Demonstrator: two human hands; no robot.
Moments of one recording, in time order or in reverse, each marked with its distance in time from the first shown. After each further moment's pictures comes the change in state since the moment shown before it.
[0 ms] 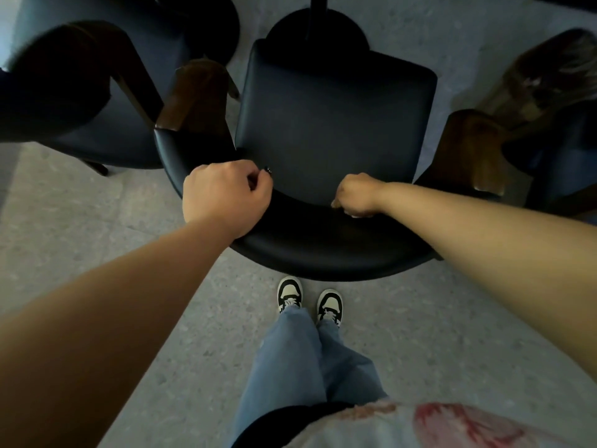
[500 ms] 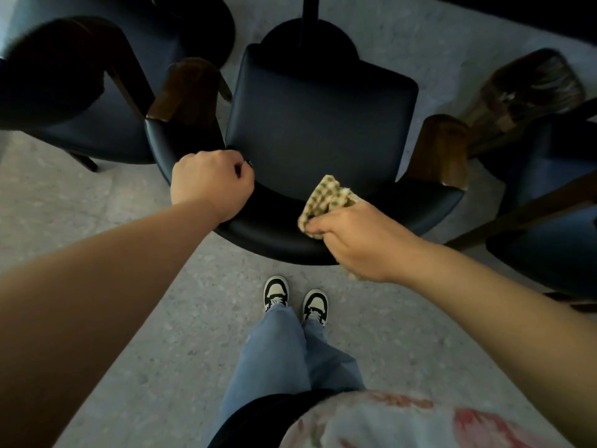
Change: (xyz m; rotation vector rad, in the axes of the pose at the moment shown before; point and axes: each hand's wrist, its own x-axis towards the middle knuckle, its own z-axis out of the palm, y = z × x) left_hand 0.003 0.001 0.002 0.085 -0.031 0.015; right_hand -0.145 -0.022 0.019 0.040 0.305 -0.398
